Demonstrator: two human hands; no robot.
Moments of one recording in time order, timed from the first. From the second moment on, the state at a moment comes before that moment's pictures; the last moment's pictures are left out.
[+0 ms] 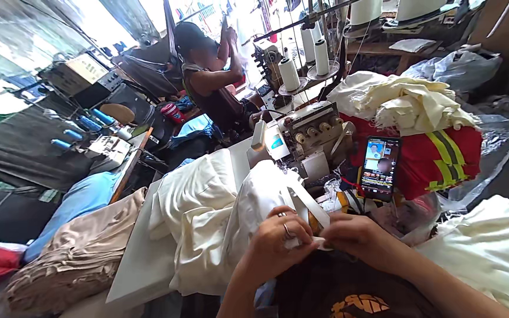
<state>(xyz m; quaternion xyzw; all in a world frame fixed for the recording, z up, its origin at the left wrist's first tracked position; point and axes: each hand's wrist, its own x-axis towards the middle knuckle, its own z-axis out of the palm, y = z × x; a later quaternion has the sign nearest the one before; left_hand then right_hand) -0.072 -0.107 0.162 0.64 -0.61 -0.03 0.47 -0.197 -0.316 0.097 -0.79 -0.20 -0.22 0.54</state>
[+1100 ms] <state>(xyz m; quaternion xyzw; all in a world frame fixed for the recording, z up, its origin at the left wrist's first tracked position) -0.062 -0.042 0.206 0.80 -0.55 0.03 0.26 -0.141 -0.263 0.182 -0.81 -0.30 -0.07 0.51</state>
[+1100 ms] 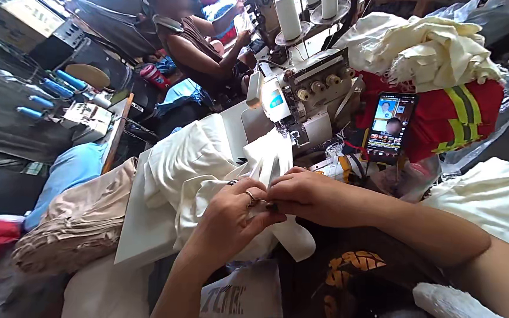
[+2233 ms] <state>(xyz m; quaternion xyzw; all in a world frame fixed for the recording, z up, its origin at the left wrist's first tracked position) 0.147 -0.070 0.240 0.67 -0.59 -0.18 0.41 -0.078 -0.310 0.042 -0.70 -0.15 -0.21 0.67</state>
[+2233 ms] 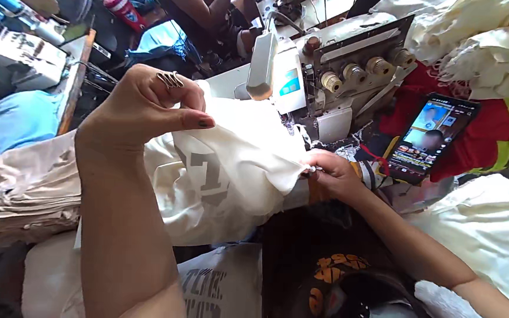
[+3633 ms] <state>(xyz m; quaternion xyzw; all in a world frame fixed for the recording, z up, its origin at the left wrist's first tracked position) 0.000 -0.072 0.303 0.72 -0.69 0.04 -0.01 -0.081 -0.237 0.017 -0.80 -0.08 -0.20 0.55</state>
